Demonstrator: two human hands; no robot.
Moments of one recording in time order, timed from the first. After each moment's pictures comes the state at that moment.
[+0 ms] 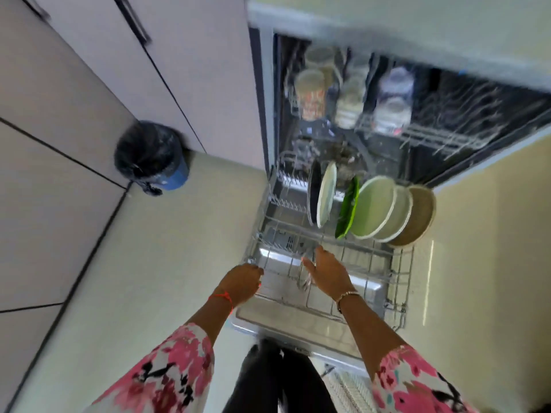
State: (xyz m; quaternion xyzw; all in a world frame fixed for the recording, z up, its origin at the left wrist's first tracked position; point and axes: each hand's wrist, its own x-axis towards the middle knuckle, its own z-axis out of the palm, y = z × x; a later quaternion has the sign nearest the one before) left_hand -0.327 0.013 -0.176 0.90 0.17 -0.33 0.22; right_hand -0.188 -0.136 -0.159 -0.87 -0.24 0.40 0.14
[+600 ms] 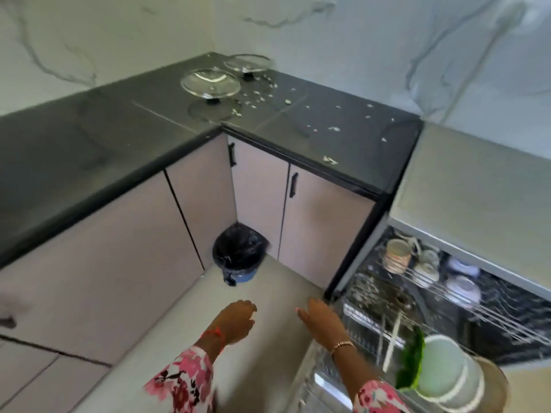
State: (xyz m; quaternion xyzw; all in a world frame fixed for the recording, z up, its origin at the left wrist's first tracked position) left_hand -0.461 0.243 -0.018 0.90 0.33 -0.16 0.22; right_hand -0.290 0.125 0.001 -0.84 -0.46 0.29 0.00
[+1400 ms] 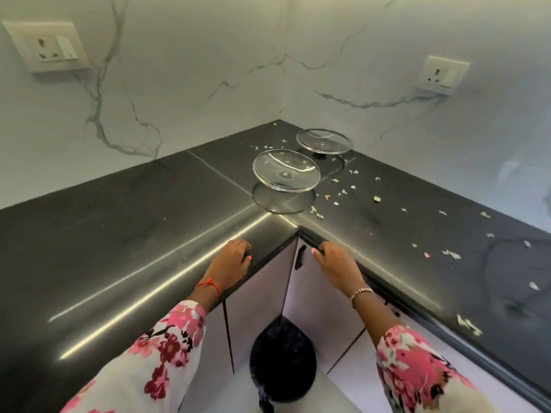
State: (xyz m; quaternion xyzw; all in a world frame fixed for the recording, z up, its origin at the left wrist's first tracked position) left_hand -0.436 0.727 0.080 0.87 0.42 0.18 0.17; right_hand -0.211 0.614 0.121 -0.81 -0.55 0.13 0.14
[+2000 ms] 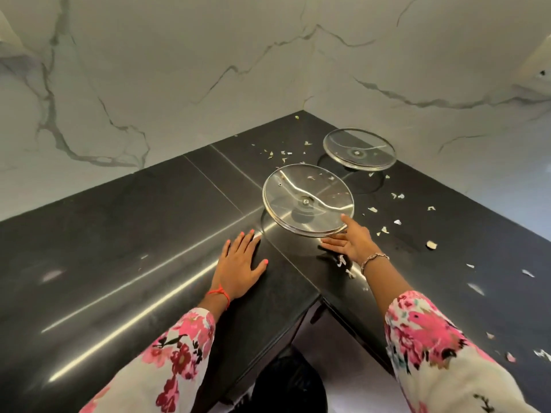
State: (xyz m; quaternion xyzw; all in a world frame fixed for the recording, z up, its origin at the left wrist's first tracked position) left_hand -0.369 0.890 0.044 0.86 0.49 0.10 0.12; right_hand -0.110 0.865 0.116 -0.65 -0.07 0.53 0.54
